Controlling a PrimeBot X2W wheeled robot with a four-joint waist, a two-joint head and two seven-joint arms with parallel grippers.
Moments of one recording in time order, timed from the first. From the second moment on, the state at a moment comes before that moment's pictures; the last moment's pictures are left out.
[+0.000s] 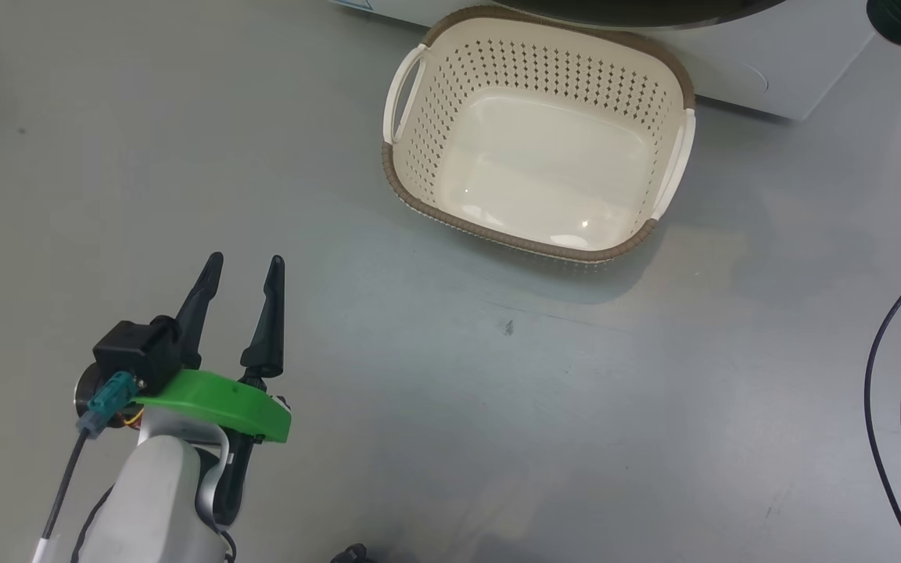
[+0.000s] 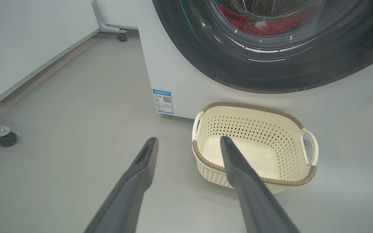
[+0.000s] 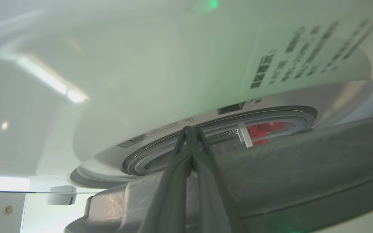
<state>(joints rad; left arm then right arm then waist) -0.33 0.02 -0.18 0.39 -0.41 -0.12 -0.25 -1.21 -0.11 -0.22 0.69 1.51 -0.13 0.40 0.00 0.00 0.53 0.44</state>
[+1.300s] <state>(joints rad) -0.33 0.02 -0.17 0.40 -0.38 -0.12 -0.25 -1.07 -0.08 -0.20 0.80 1.57 -0.13 0.56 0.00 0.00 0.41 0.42</state>
